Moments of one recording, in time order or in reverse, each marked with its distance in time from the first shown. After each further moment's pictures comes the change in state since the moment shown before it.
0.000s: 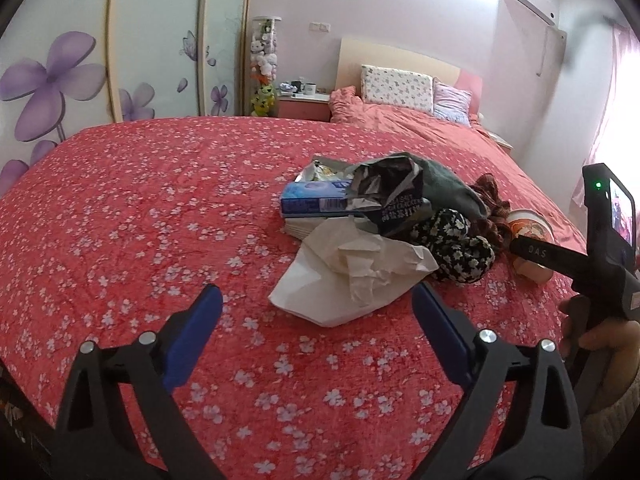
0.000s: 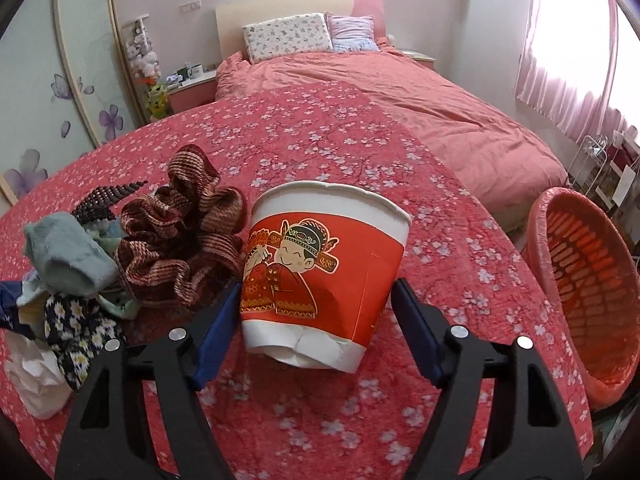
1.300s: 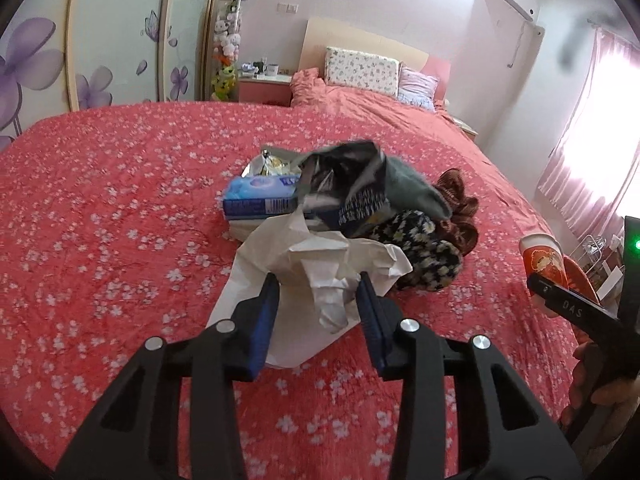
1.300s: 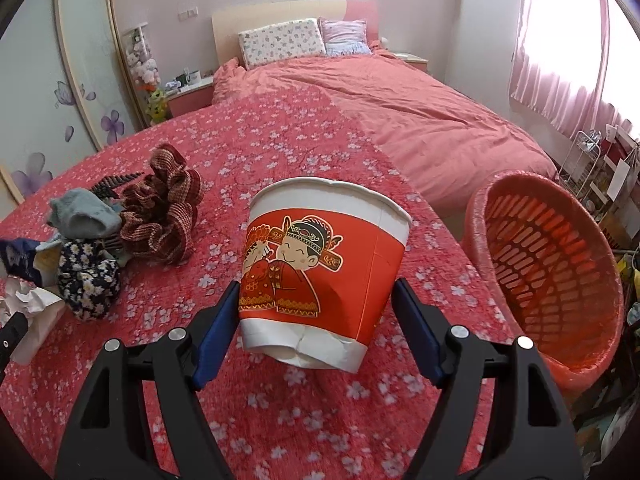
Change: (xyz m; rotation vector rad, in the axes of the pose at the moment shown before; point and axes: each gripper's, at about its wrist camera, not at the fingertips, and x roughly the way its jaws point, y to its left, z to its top) left arm 0.019 -0.011 0.017 0.001 0.067 -0.152; right arm -0.034 -0.055 -0.017 0.006 -0.027 0.017
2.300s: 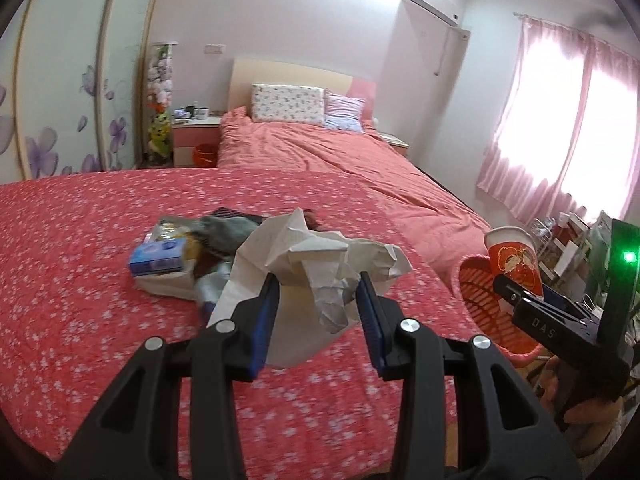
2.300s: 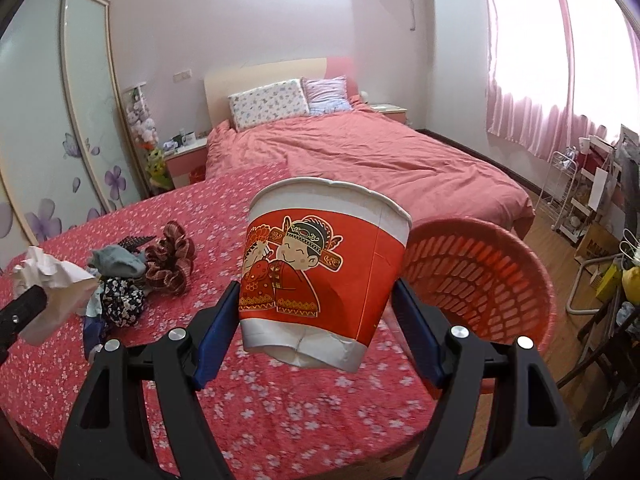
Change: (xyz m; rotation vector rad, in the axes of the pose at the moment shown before) left arm -0.073 -0.118 0.012 0.155 -0.105 -0.195; right arm -0.092 -0.066 -0.008 0.057 -0.214 -0.013
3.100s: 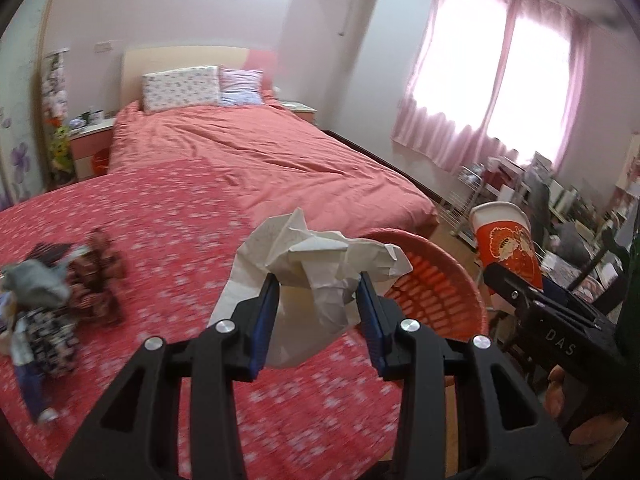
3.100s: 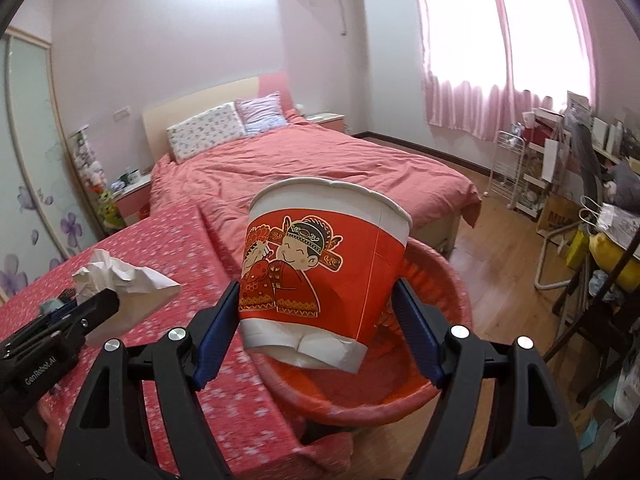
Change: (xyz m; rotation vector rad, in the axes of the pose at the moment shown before) left arm 0.114 -0.159 0.010 0.188 0.114 -0.289; right arm 0.009 -0.110 0.008 0.153 -0.049 -0.144
